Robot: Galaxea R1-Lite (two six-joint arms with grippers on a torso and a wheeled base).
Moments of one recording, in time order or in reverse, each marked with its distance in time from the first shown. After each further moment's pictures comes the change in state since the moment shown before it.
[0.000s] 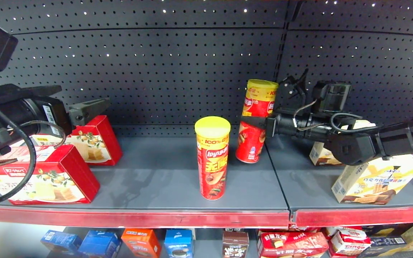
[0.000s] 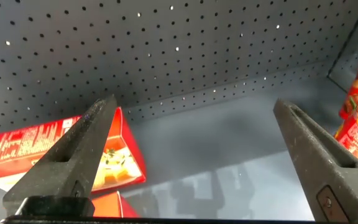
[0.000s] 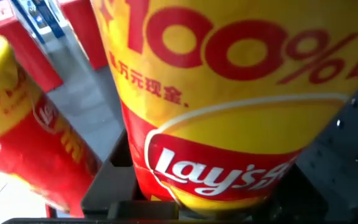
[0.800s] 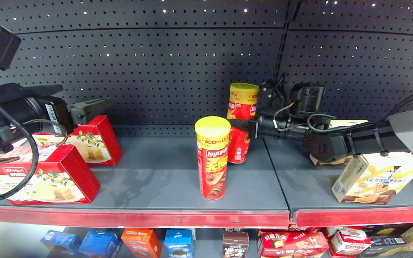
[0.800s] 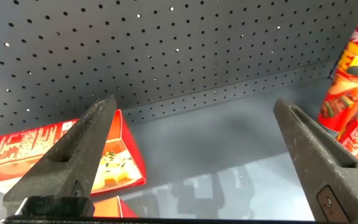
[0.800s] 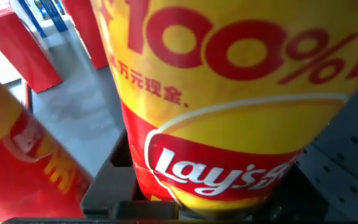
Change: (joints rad) left arm -0.001 0.009 -0.007 0.002 0.002 0.002; right arm 0.056 0.110 -0.153 0.060 -0.018 -0.038
